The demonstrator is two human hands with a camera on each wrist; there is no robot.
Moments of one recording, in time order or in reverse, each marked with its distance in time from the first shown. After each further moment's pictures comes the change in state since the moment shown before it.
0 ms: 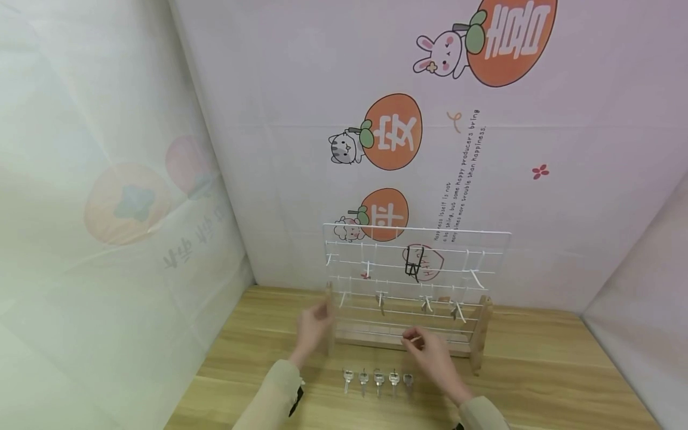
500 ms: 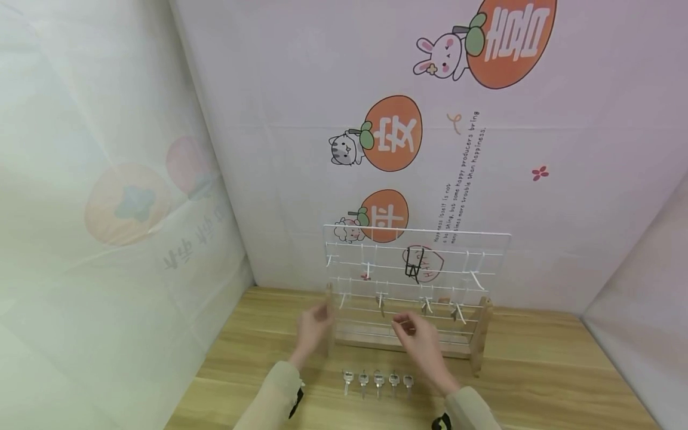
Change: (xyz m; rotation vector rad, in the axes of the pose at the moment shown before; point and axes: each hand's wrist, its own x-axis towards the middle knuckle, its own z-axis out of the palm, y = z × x) left_hand 0.002 -0.001 0.000 0.036 0.010 0.010; right_hand 0.016 -0.034 0.005 0.038 0.119 -0.046
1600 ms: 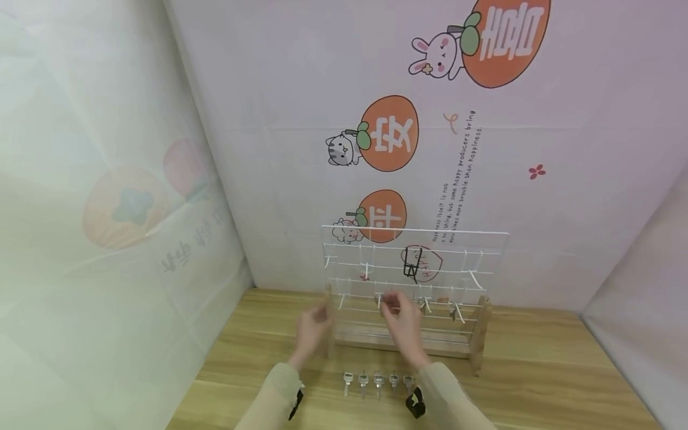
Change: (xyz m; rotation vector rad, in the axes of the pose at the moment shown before) left_hand -0.003 0.005 -0.001 -0.005 -0.013 0.008; right_hand 0.031 -0.014 0.030 0.171 0.122 -0.017
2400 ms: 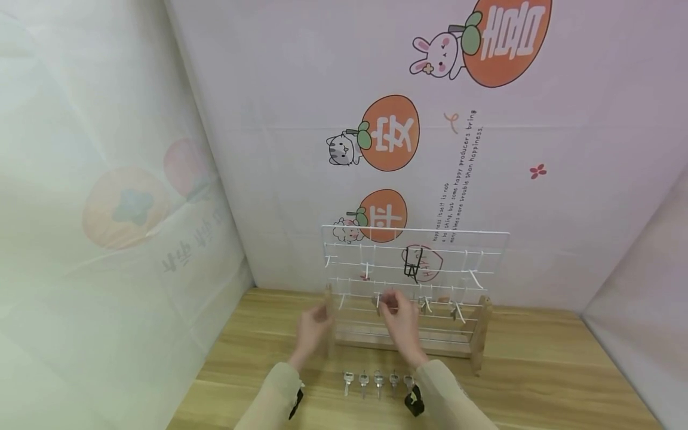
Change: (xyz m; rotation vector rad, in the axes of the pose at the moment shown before) left_hand 0.001 -0.001 -0.001 -0.008 -0.005 -0.021; right_hand 0.004 0.003 0.007 -0.008 0.027 -0.027
